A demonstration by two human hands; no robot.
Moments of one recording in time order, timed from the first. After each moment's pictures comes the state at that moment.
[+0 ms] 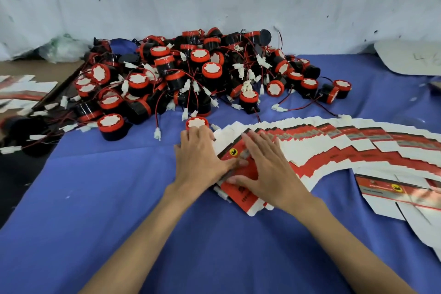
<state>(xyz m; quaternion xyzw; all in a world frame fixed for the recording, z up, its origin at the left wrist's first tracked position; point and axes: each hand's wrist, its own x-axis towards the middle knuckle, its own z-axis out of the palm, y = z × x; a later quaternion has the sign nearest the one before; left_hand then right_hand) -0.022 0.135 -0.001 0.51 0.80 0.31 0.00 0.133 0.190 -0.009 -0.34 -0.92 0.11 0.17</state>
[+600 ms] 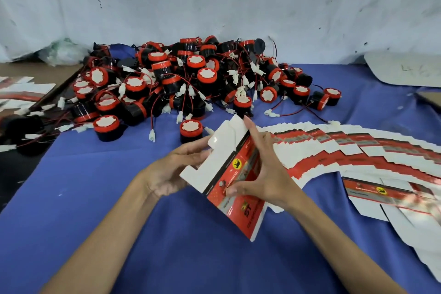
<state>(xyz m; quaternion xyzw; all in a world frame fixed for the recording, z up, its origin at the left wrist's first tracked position) -0.047 0.100 0.025 0.44 0.35 0.51 0.65 0.146 0.177 0.018 -0.24 -0.81 0.44 0.30</state>
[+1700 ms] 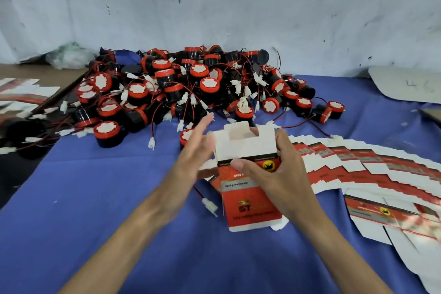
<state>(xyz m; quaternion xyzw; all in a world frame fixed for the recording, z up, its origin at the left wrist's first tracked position) -0.008 0.104 0.051 0.41 0.51 0.63 0.43 0.151 0.162 0.059 -0.27 -0.76 0.39 0.44</state>
